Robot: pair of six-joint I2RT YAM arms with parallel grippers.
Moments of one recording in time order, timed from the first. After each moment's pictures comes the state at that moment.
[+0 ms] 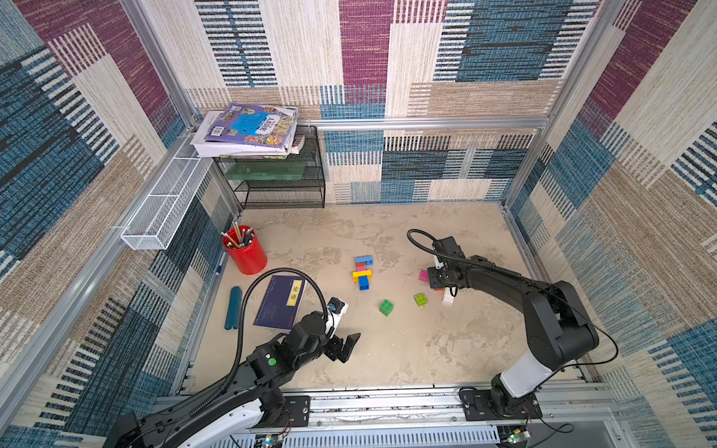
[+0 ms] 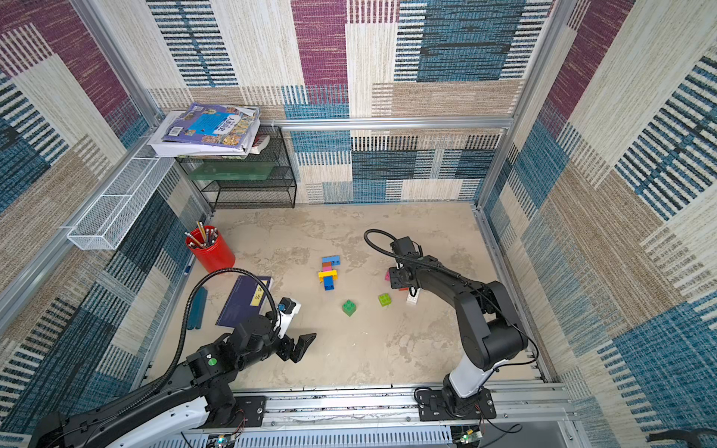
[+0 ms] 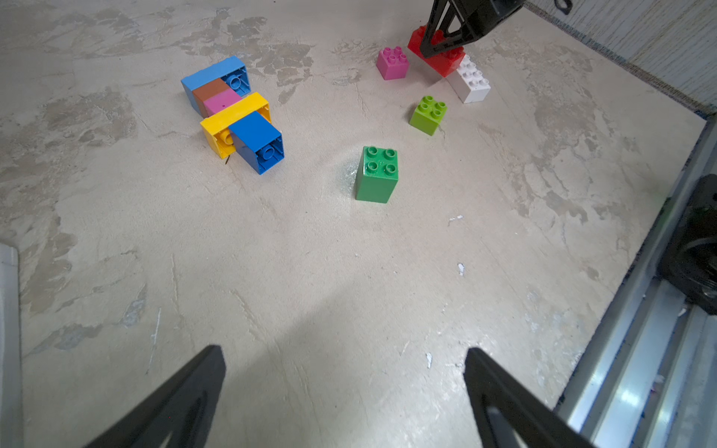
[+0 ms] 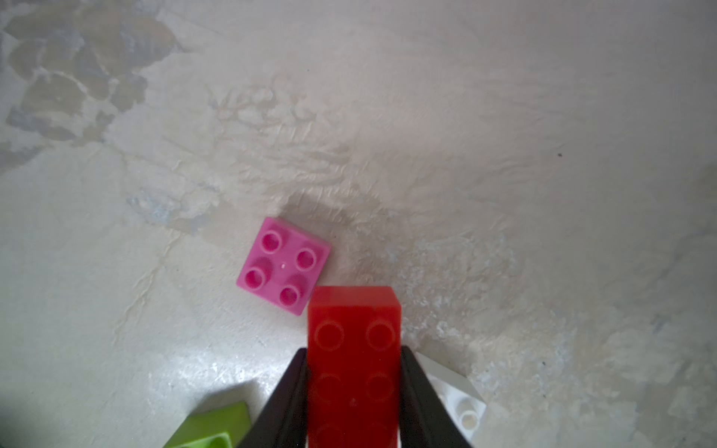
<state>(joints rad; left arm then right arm) -0.88 0.69 0.35 -0.26 -0.10 -0.20 0.35 1.63 1.00 -0.46 0.14 0.20</state>
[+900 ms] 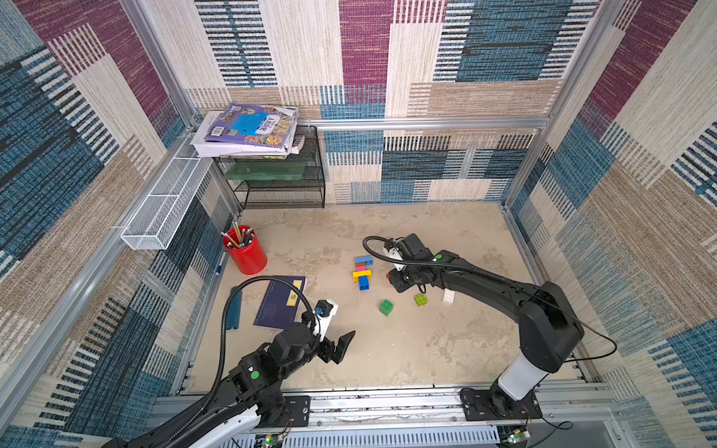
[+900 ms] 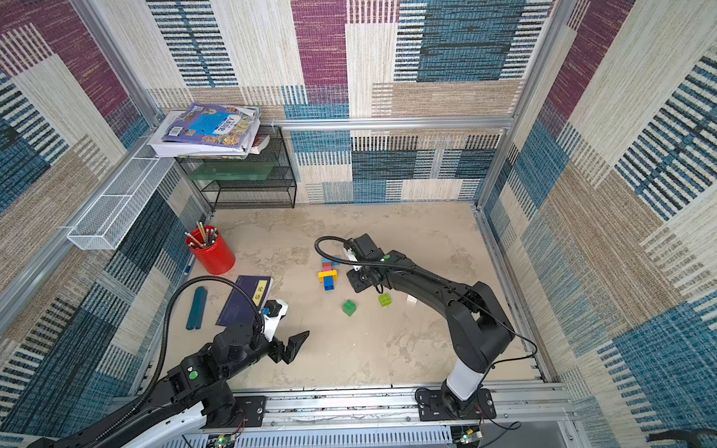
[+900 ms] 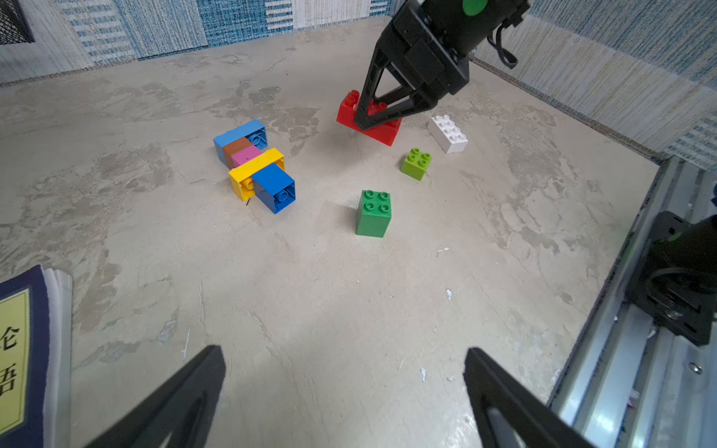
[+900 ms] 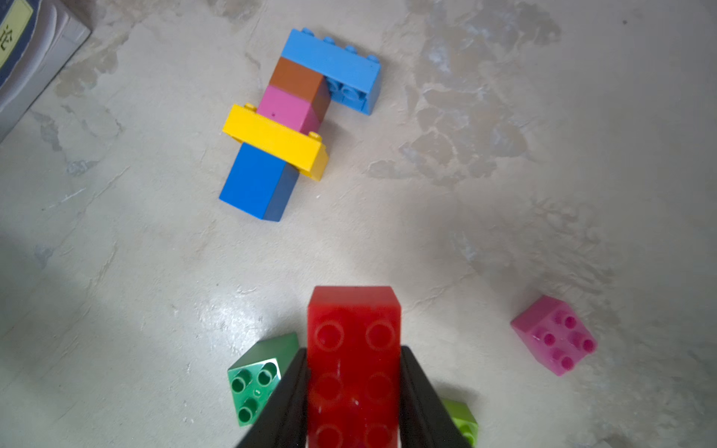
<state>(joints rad) -0.88 0.47 0.32 -0.31 -0.13 -0.18 0.67 1.69 1.22 -0.57 0.01 0.09</state>
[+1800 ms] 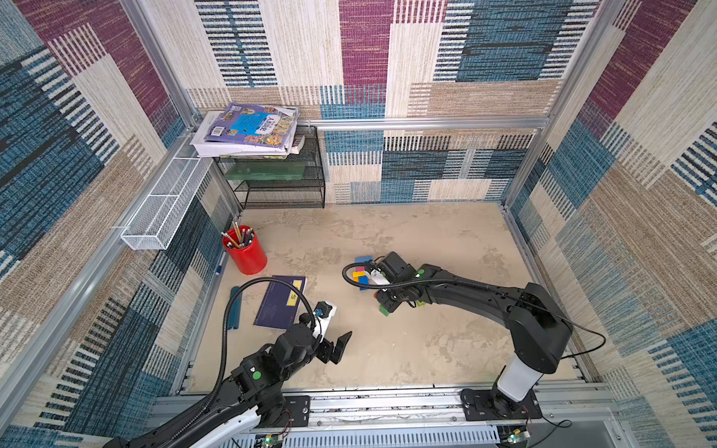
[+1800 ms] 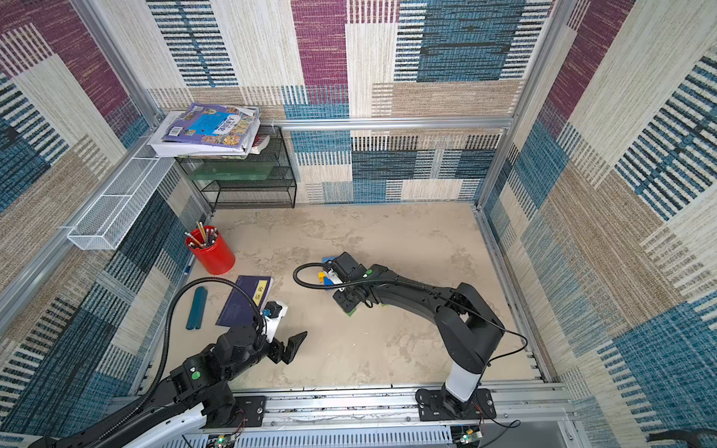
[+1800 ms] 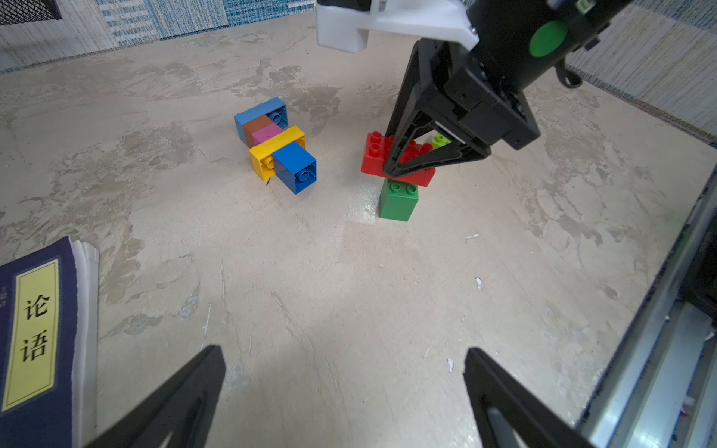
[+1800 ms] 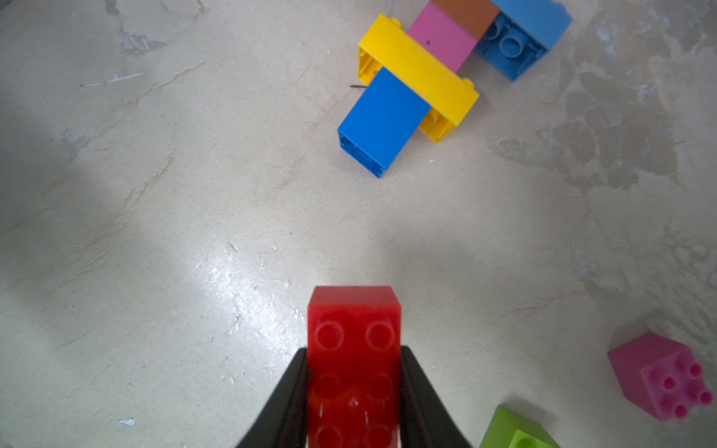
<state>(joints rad) -0.88 0.48 0.30 -0.32 -0.18 -0.18 0.82 1.71 1.19 -0.57 0.03 0.00</state>
